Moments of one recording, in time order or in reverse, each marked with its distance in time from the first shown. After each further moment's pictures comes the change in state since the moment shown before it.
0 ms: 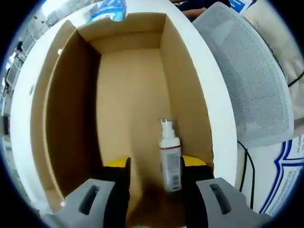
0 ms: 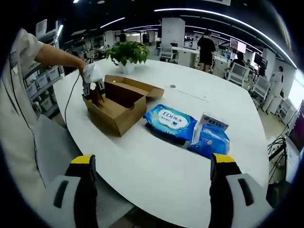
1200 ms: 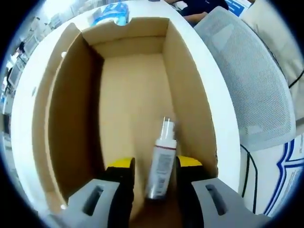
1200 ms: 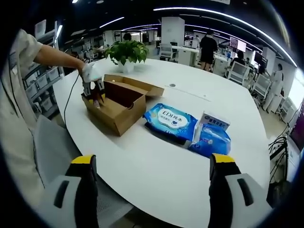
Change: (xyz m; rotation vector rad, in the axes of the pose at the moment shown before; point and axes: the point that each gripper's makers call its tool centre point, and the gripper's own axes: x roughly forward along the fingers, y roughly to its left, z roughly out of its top) left arm 0.005 0.005 0.007 0.003 -0.062 0.019; right arm 0.004 -0.002 -0.001 0.006 0.007 0.004
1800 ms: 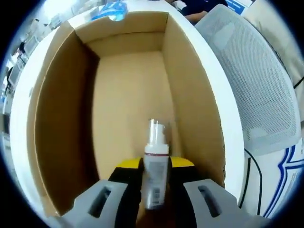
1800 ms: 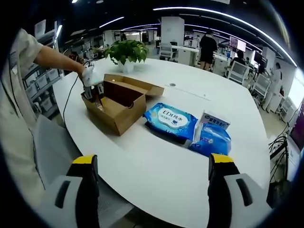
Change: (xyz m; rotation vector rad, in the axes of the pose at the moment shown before) left arm 0.019 -0.003 0.004 -0.008 -0.006 0.010; right arm 0.001 0.001 -0.001 0.001 -0.001 0.000
